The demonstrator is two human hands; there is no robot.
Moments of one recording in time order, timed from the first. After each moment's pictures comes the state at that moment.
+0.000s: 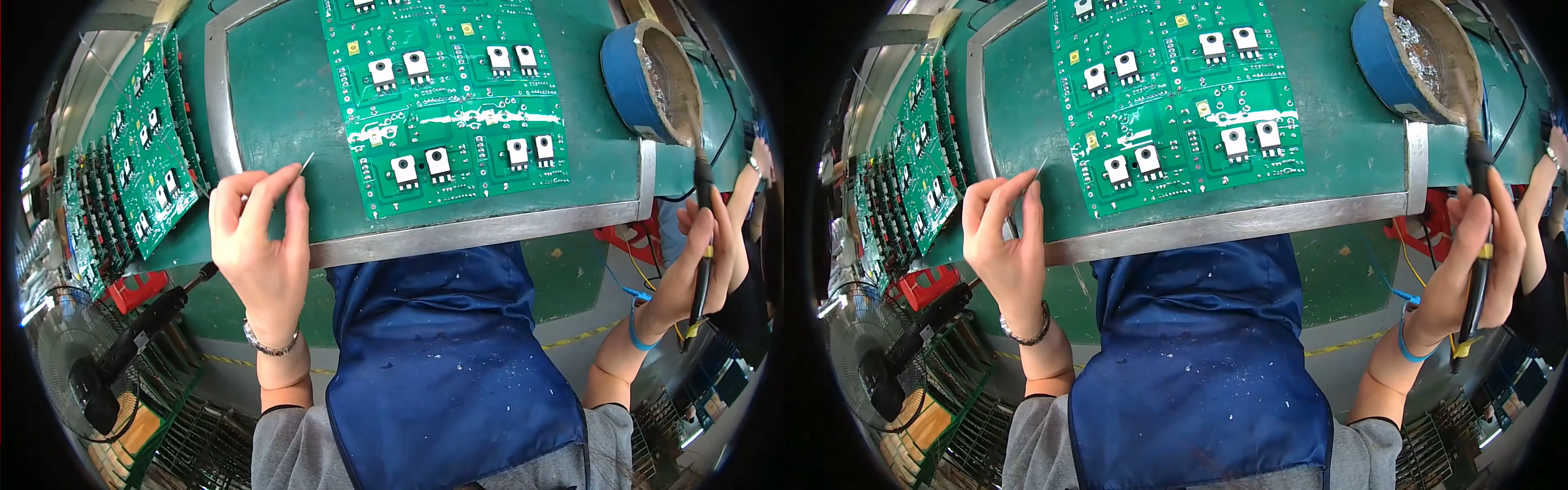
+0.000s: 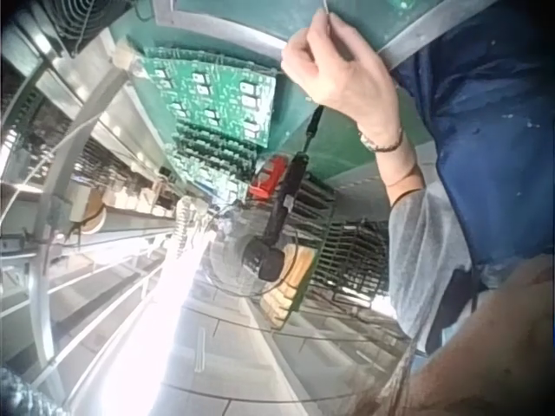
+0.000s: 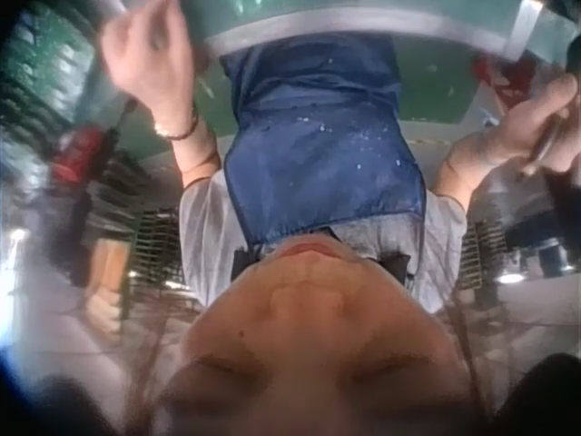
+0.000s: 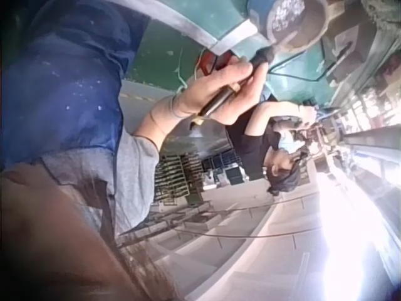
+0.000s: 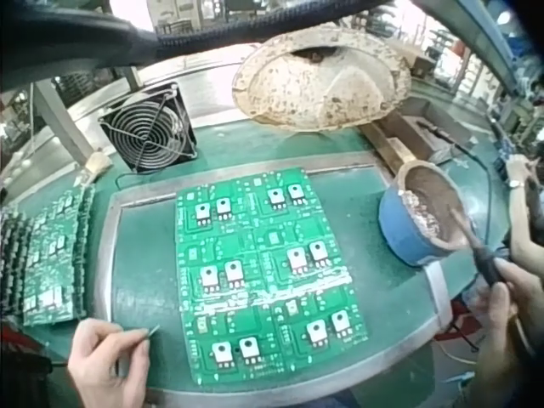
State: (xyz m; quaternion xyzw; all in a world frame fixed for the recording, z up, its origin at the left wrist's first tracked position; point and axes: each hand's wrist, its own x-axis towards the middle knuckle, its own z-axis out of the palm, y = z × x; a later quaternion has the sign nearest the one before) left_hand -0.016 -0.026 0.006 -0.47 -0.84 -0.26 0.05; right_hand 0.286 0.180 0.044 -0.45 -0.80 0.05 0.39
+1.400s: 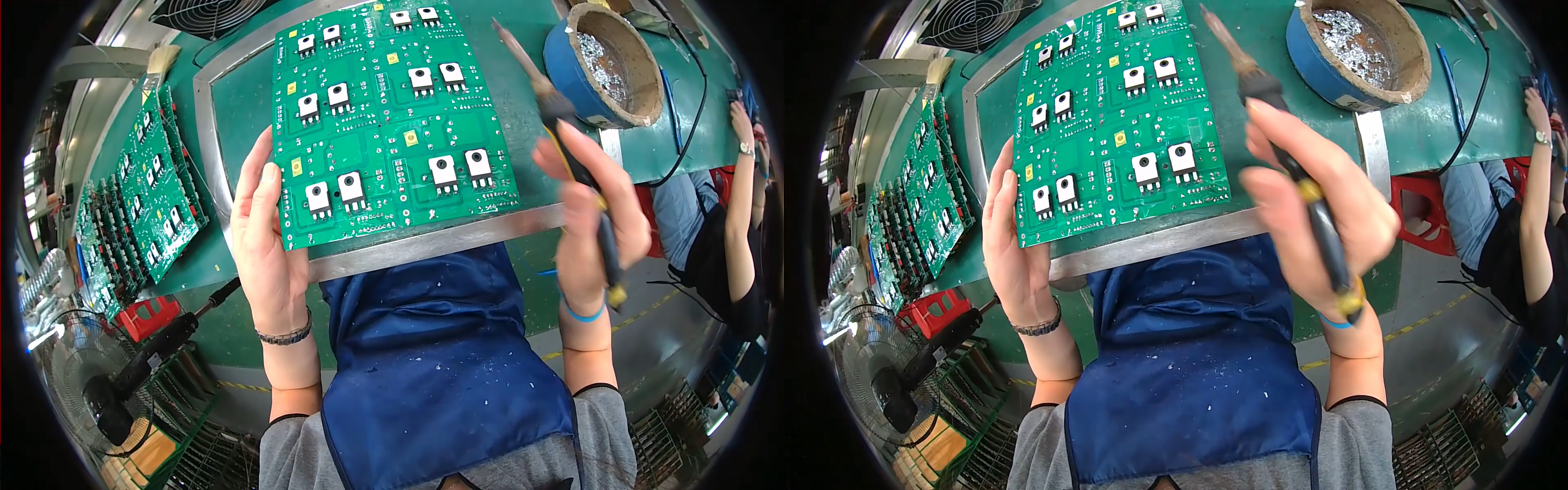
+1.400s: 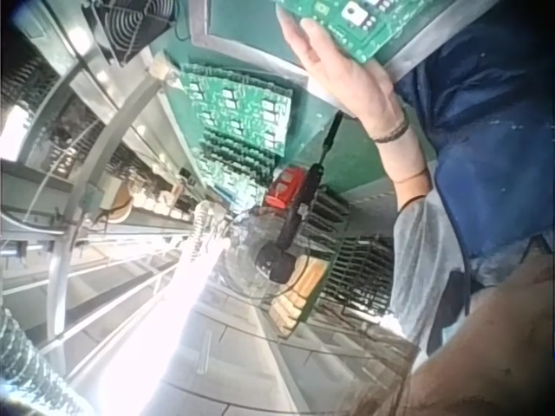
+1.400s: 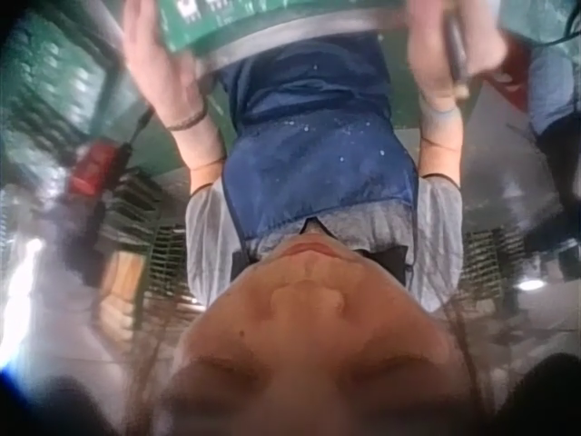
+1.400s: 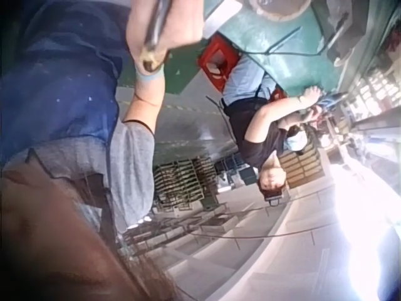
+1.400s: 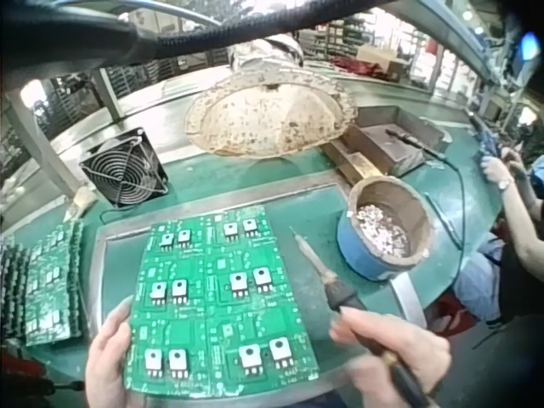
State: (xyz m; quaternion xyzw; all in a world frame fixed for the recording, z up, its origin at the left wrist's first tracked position) left_hand 0.001 0.023 0.014 -0.10 -0.55 -0.74 -0.38; right_hand 0.226 0.158 0.021 -0.30 -0.77 0.37 0.42
